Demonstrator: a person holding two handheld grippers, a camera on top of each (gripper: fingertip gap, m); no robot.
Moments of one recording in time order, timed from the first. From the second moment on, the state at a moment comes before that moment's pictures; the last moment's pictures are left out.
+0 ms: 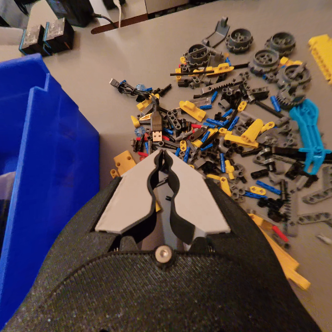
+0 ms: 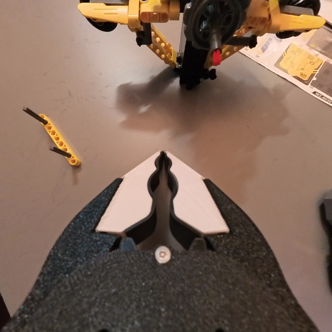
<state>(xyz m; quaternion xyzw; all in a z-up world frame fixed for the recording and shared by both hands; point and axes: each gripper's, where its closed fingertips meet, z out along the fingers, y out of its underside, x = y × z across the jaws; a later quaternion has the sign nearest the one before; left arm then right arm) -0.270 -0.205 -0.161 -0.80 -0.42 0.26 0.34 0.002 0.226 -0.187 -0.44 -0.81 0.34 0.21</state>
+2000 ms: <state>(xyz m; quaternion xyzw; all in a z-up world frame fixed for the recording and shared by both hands) -0.253 -0.199 -0.184 -0.81 -0.43 0.17 0.37 -0.009 0.224 -0.187 -0.45 -0.80 0.36 0.18</state>
